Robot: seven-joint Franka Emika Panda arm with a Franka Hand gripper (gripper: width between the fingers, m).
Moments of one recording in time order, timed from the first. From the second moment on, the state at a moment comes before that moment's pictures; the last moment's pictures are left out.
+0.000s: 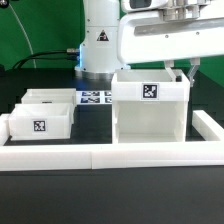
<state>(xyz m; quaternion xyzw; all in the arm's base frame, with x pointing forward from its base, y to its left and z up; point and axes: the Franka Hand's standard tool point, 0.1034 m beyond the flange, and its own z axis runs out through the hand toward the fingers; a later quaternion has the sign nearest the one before) 0.587 0.095 0.098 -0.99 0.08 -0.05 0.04</state>
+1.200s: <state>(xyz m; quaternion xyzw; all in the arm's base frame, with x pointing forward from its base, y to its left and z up) 0.593 0.103 0.105 -0.88 0.47 -0.04 0.08</state>
